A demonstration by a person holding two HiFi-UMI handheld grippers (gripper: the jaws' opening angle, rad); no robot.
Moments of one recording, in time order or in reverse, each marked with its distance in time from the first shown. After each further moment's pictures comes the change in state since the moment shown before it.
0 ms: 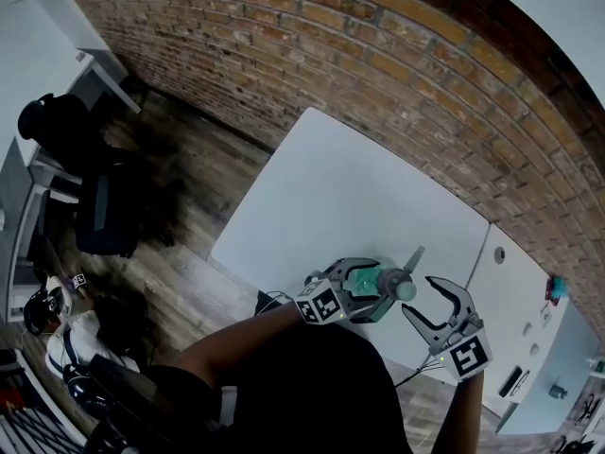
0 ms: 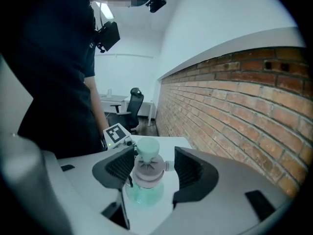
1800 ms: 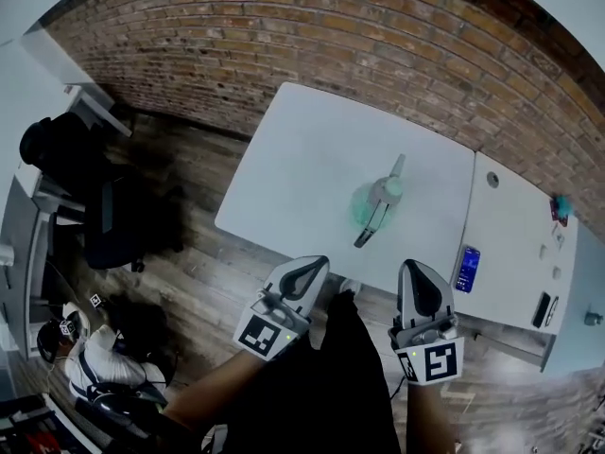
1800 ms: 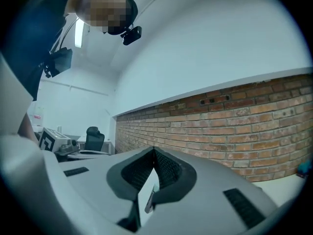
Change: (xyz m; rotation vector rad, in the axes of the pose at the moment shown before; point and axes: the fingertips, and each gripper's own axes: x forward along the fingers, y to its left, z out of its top) left arm -0.198 -0.106 0.140 -0.179 -0.281 0.487; right arm -0.099 0.121 0.053 0.340 -0.466 -0.613
